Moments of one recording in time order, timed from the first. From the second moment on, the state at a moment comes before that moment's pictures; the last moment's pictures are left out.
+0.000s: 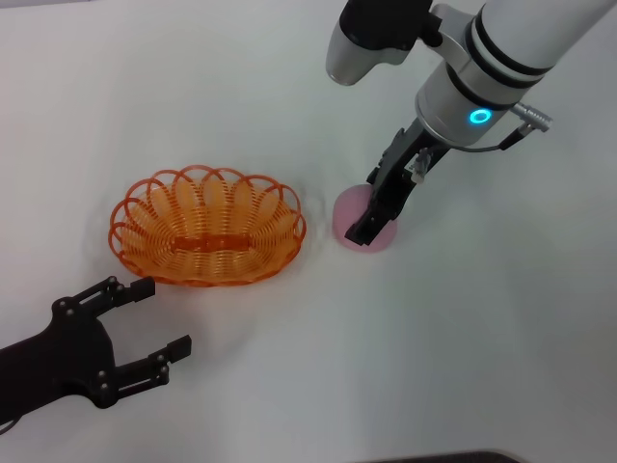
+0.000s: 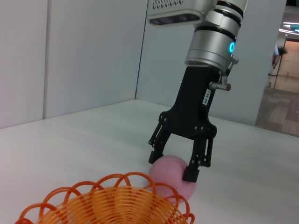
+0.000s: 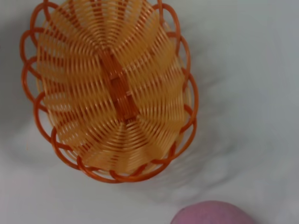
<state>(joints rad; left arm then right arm) -0.16 -2.18 0.59 0.64 2.04 1.70 -0.91 0.87 2.10 -1.45 -0.90 -2.52 -1.41 2.35</state>
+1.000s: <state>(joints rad) -0.16 -2.17 0.59 0.64 2.04 1.70 -0.91 0.82 2.09 -1.25 -1.01 -2.46 -1.52 2.32</state>
